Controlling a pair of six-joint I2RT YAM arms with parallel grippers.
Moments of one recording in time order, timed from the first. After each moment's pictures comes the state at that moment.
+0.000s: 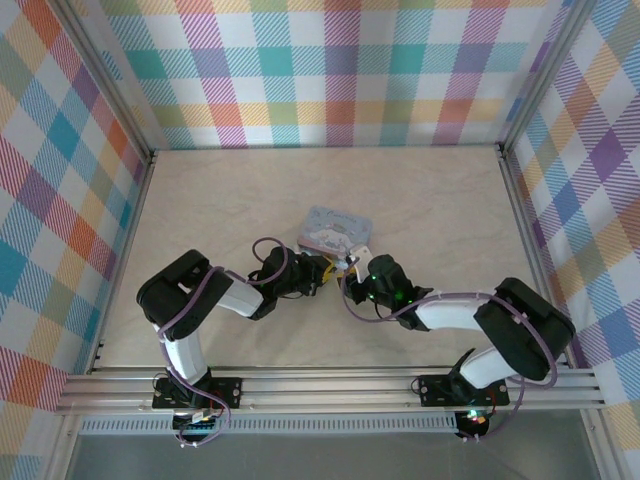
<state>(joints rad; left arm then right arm) -0.69 1.80 0.55 0.84 0.25 -1.72 0.79 1.45 0.44 0.49 -0.03 0.16</state>
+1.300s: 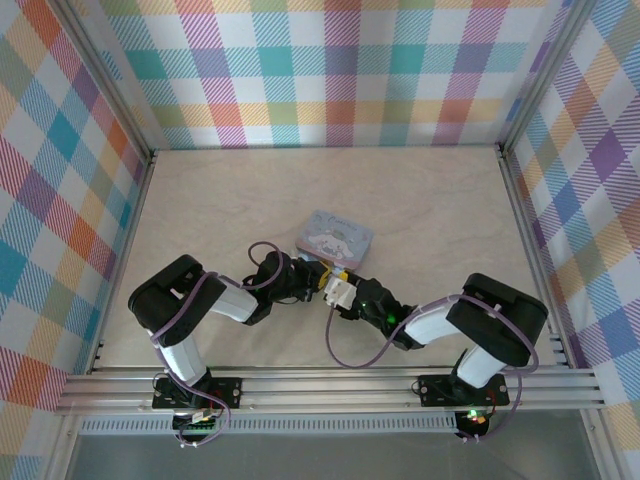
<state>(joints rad) -0.69 1.75 0.49 0.83 0.27 -1.70 0.98 1.60 0.36 0.77 0.23 -0.48</state>
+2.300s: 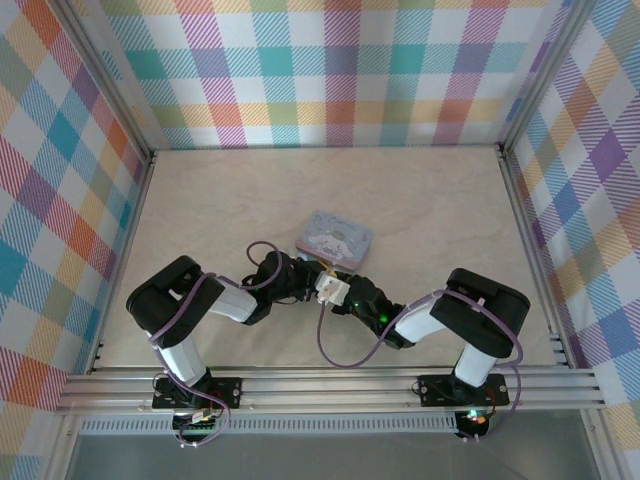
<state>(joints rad) -0.69 1.73 0.49 0.80 0.25 -1.67 1.00 1.69 0.42 0.89 0.32 -0.54</state>
